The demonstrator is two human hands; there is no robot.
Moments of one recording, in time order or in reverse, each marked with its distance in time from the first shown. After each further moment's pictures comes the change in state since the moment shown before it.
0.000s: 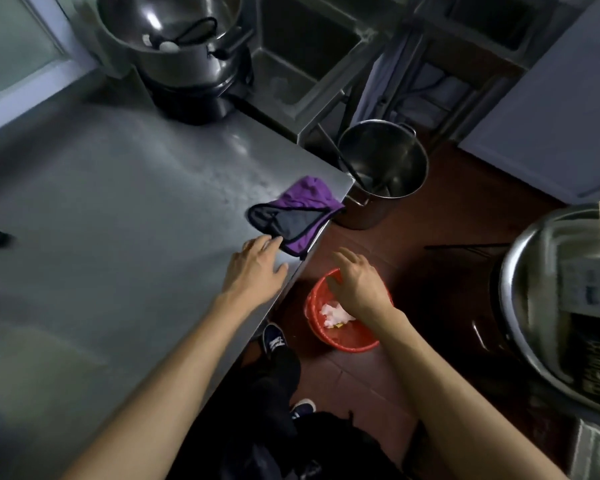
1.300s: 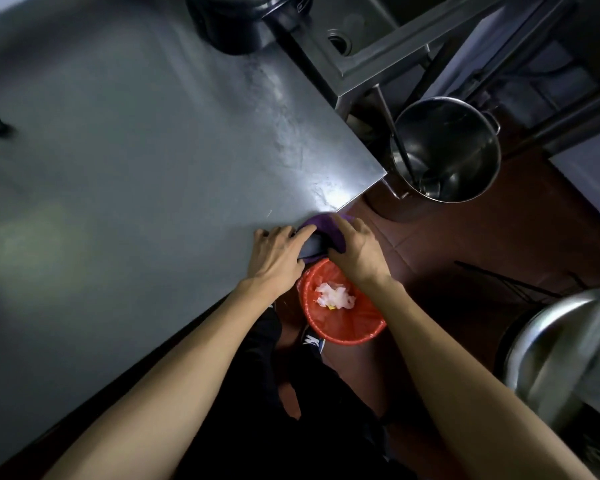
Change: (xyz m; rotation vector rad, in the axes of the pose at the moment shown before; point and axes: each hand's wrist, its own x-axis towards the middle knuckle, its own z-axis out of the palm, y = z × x) left_hand 0.047 0.074 0.071 0.118 0.014 -0.241; right_hand 0.114 0.081 0.009 0.103 -0.126 -0.242
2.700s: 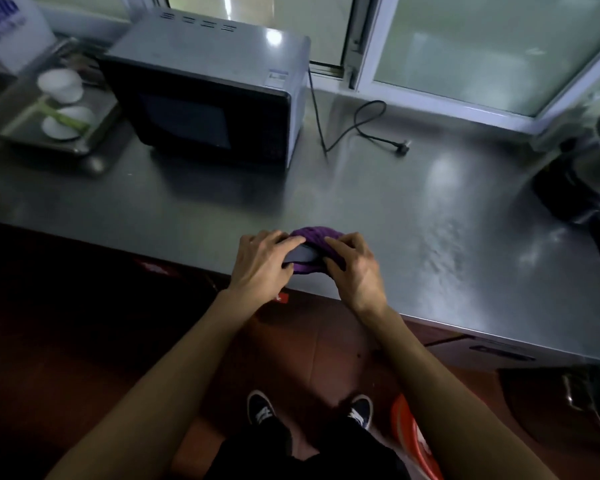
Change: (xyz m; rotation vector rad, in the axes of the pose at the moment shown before) left_hand -0.509 -0.283 -0.058 -0.096 0.621 -0.723; right_hand -0.231 -0.438 0.199 0.080 -0.096 -0.995
